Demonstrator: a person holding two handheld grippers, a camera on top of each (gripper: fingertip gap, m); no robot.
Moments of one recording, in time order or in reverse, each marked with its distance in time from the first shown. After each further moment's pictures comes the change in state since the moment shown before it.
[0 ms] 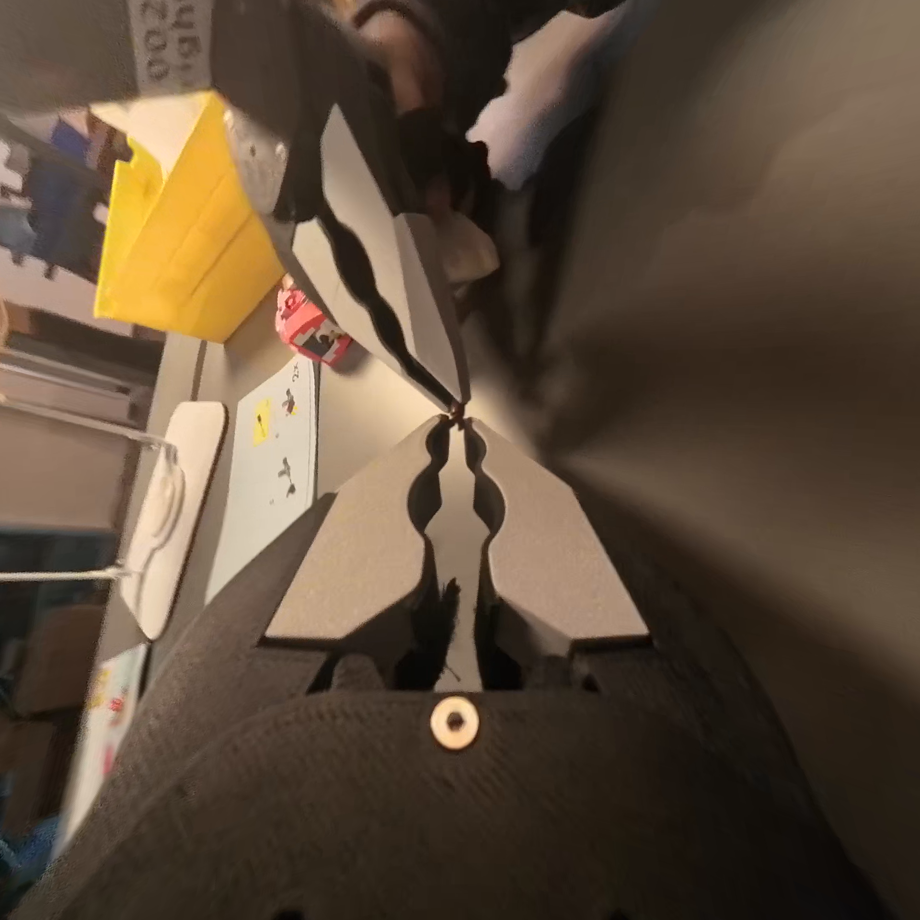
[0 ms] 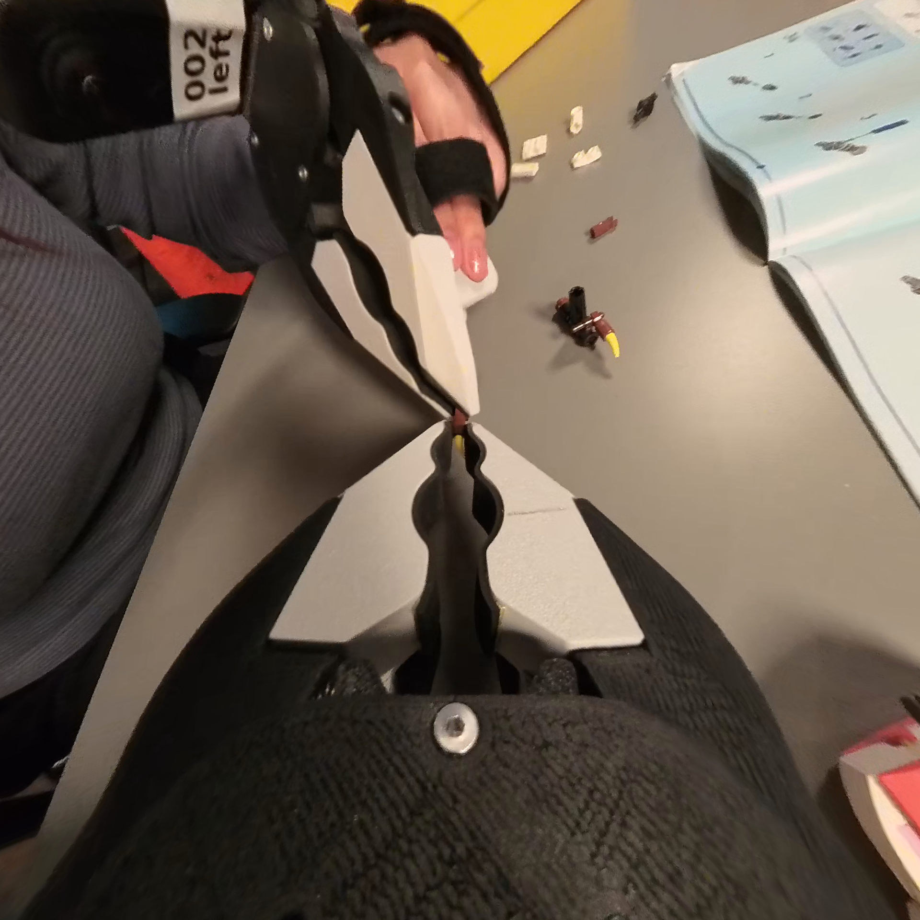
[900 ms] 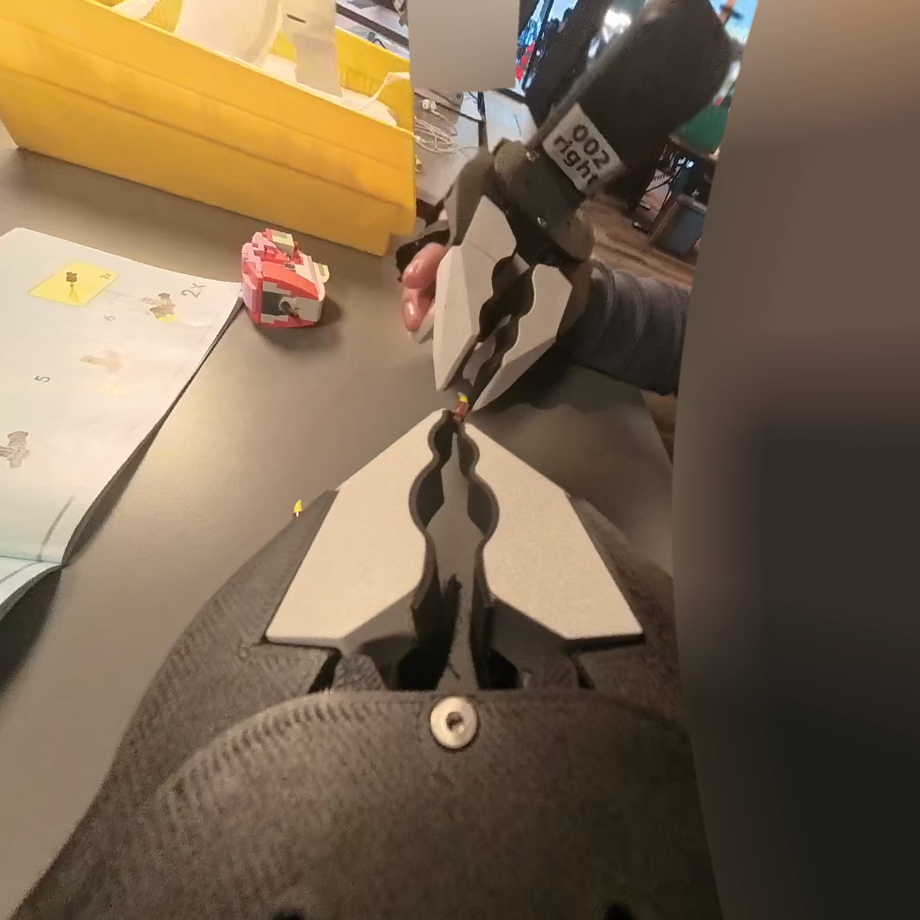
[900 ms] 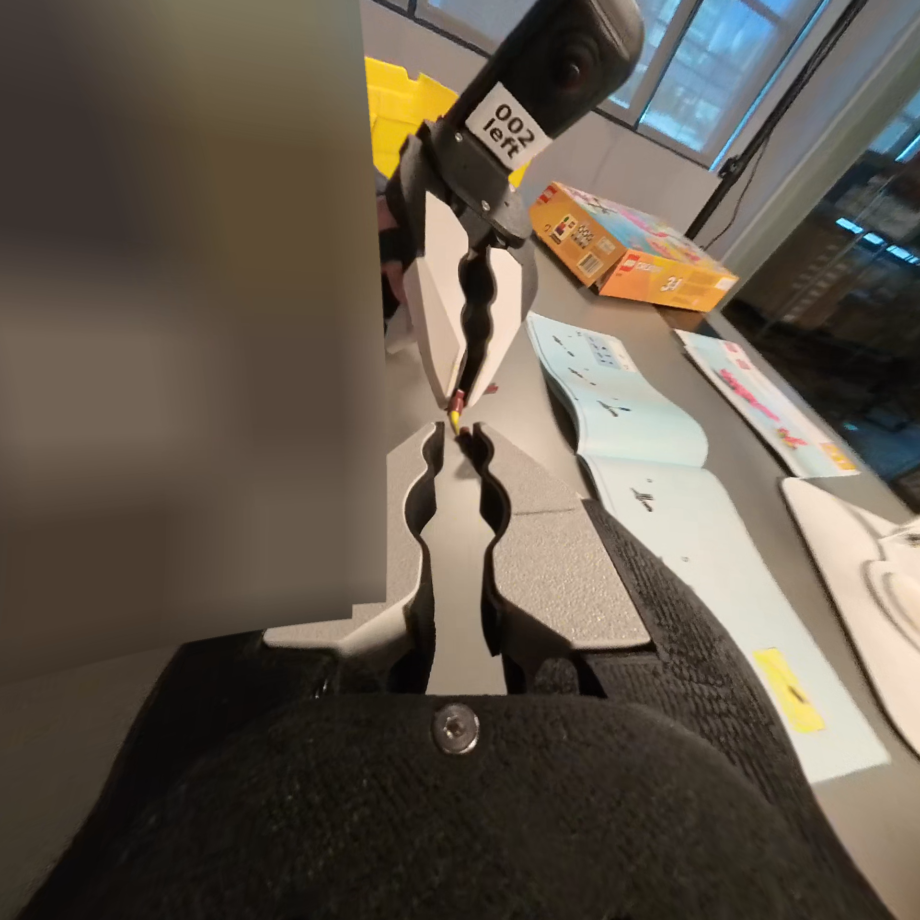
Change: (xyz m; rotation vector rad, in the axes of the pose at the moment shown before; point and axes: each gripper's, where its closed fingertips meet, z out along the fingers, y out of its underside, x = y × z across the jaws) left arm -0.031 -0.013 -0.037 0.365 0.369 -0.934; right arm -0.002 -0.047 -0.011 0.215 0.374 -0.566
